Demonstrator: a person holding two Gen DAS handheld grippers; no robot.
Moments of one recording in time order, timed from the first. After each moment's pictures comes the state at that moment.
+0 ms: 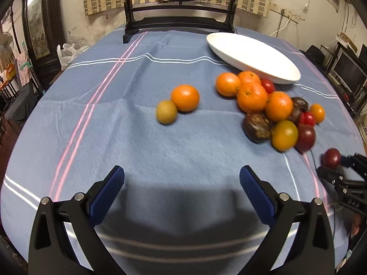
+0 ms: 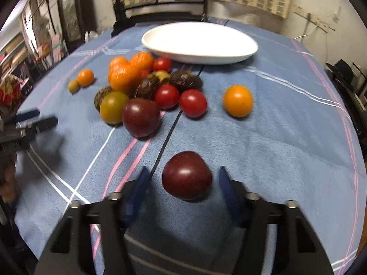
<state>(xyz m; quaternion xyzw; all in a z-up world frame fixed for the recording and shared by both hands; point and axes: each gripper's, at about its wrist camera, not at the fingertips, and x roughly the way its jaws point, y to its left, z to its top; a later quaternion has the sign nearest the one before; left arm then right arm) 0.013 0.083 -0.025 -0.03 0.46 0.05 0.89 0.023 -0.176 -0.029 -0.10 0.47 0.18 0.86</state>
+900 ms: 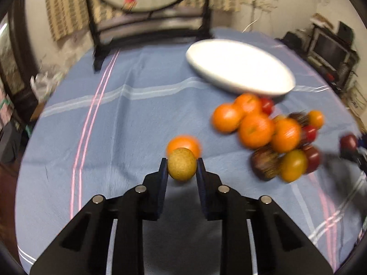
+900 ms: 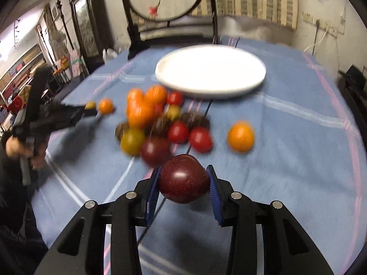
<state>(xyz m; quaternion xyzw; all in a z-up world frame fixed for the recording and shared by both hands) 0.072 0.088 0.002 0.03 0.43 -0.05 0.90 0.052 -0.190 0.026 -0.06 0.42 0.23 0.88</state>
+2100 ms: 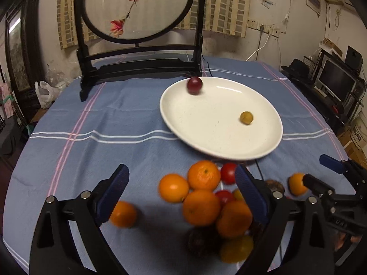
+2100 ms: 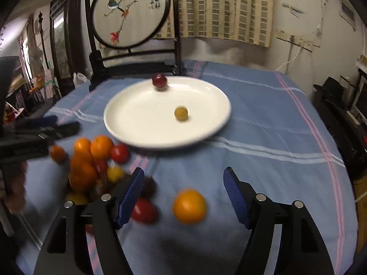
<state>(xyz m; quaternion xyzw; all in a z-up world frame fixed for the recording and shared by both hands) 0.118 0.024 0.023 -0.01 0.38 0.00 0.92 0.101 -0.215 0.006 -0.06 0.38 0.14 0.91</state>
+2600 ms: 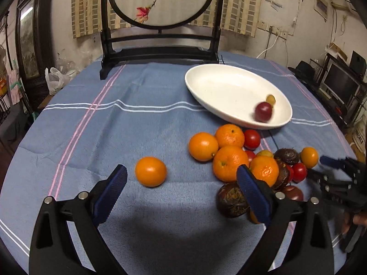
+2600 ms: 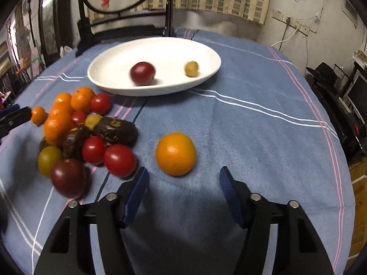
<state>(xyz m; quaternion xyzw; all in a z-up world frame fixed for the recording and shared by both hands) 0.074 0.055 -0.005 -0.03 0.39 0.02 0.92 0.110 -0.206 -0.029 -0.09 0.45 0.10 0.88</state>
